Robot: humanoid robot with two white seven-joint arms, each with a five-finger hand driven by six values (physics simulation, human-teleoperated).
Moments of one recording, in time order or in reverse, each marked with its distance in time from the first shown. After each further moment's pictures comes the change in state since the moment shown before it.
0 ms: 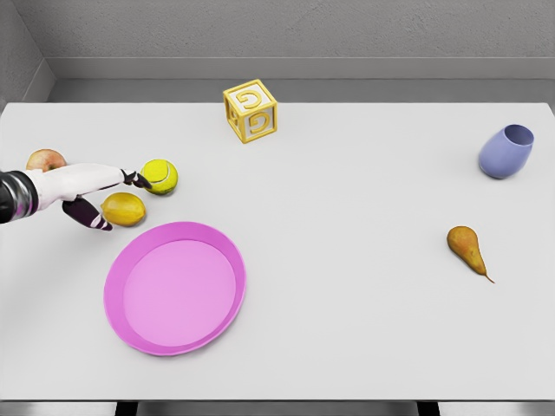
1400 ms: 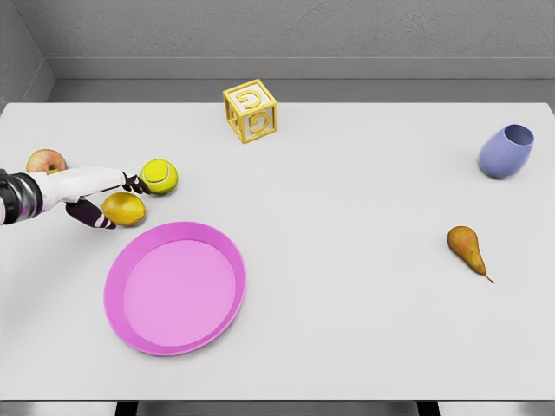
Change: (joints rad) left arm 0.000 -0.032 -0.006 0.046 -0.012 -0.002 0.000; right arm 0.000 0.000 0.000 0.000 0.000 0.000 0.000
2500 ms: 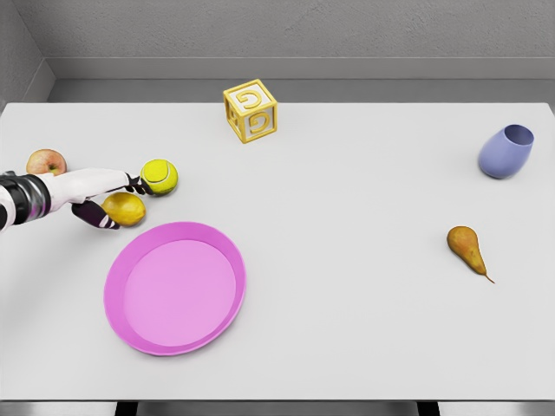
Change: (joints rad) left arm 0.000 -0.039 -0.002 0.043 -0.033 -0.002 0.000; right arm 0.000 0.000 0.000 0.000 0.000 0.000 0.000
